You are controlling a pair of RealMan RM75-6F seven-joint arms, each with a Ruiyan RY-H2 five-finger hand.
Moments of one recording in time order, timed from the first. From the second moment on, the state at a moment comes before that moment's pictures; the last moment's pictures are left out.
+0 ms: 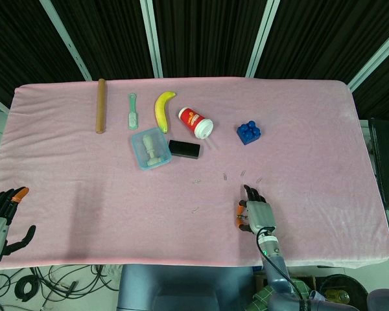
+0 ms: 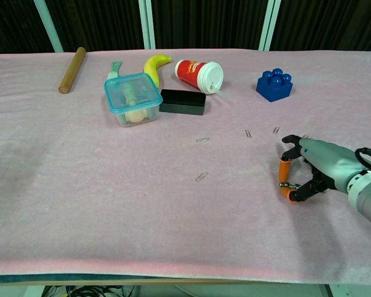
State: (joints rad) left arm -0.05 -1.10 0.02 -1.64 1.59 1.51 -0.15; right arm 0.46 -1.78 0.17 -1.54 -0.91 1.19 -0.52
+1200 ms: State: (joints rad) left arm -0.05 -1.10 0.02 -1.63 1.58 1.51 -0.16; right arm 0.47 -1.78 0.17 -1.54 -0.90 1.19 -0.55
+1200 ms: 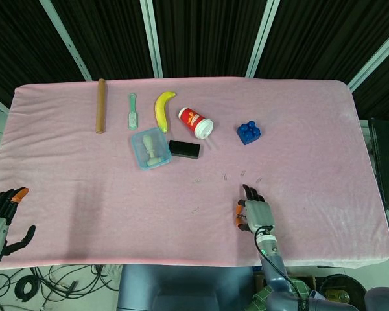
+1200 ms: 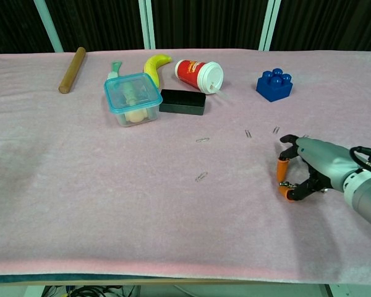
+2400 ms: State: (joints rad) left arm -0.05 -1.10 0.02 -1.64 1.58 1.51 -0.15; right arm 0.48 -1.74 0.17 -1.60 -0.87 1.18 -0.55
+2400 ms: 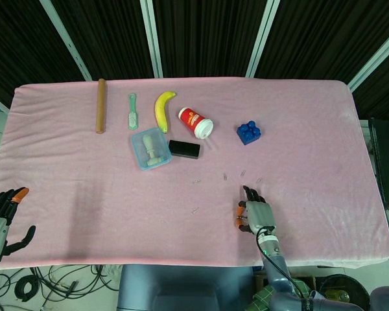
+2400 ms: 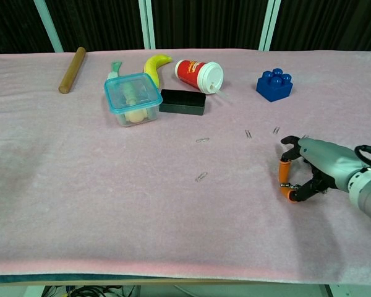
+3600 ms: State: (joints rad) left arm -0.05 -1.10 0.02 -1.64 1.59 1.51 -0.16; right arm 0.57 -1.52 0.25 -1.85 -0.79 1.13 -0.53
